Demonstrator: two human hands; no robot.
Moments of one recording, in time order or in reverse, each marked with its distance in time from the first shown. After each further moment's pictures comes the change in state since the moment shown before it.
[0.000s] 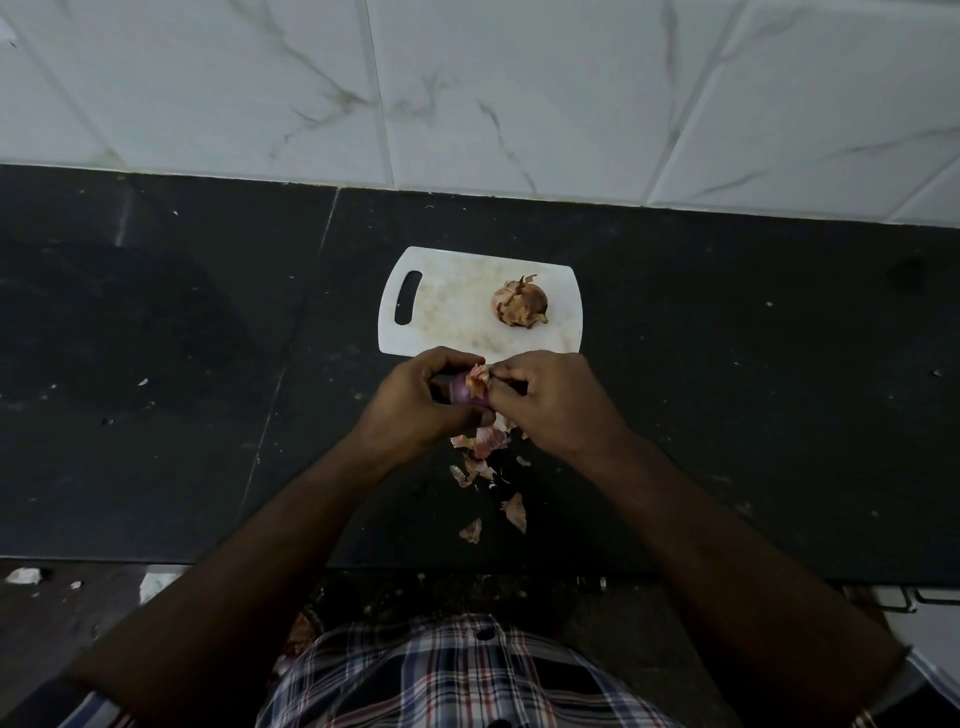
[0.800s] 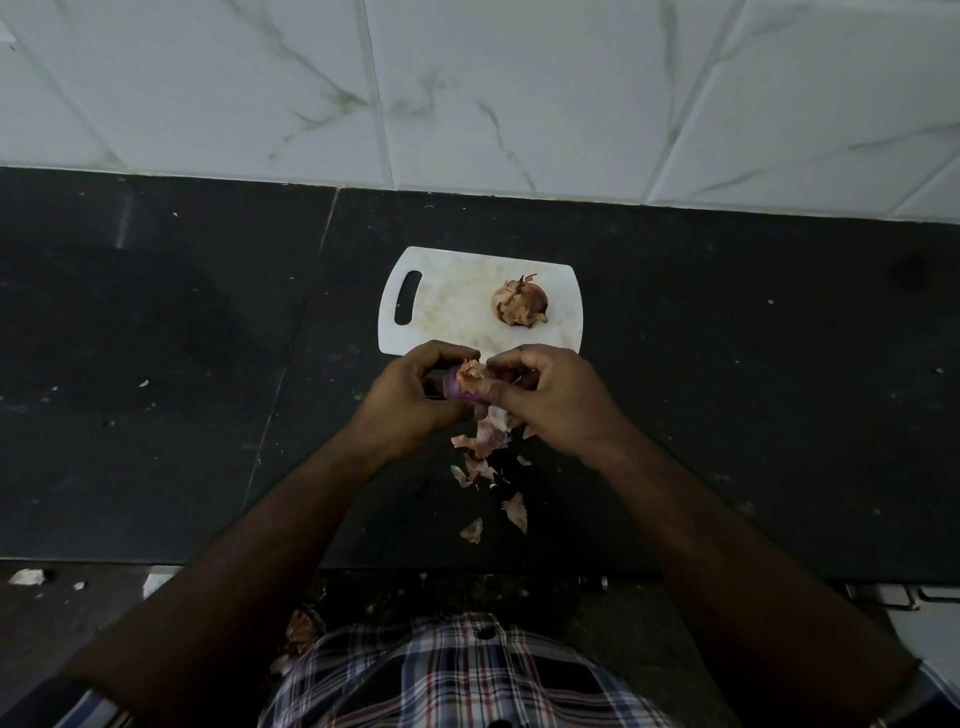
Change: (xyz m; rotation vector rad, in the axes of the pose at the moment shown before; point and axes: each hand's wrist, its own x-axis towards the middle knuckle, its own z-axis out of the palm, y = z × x) left_hand 0.004 -0.005 -0.008 -0.020 -0.007 0.013; right_hand -0.001 0.004 -0.001 0.264 -0.025 0.209
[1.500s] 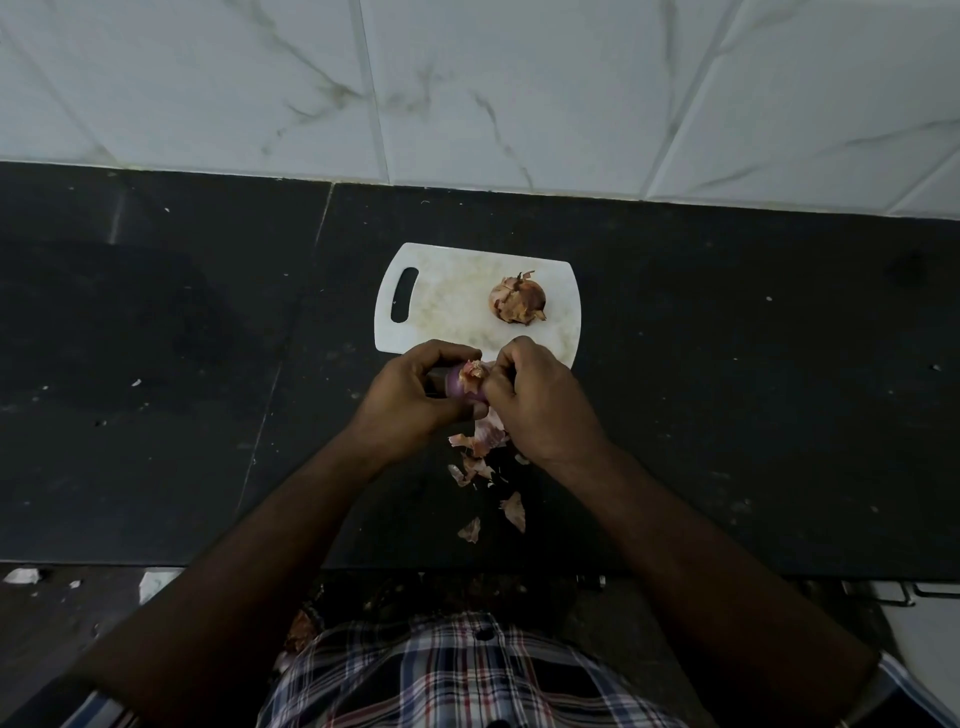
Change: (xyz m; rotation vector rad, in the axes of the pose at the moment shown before) left_hand 0.003 -0.004 0.004 -0.057 0.005 0.028; right_hand 0.001 -0.003 0.022 -0.287 0.124 -0.079
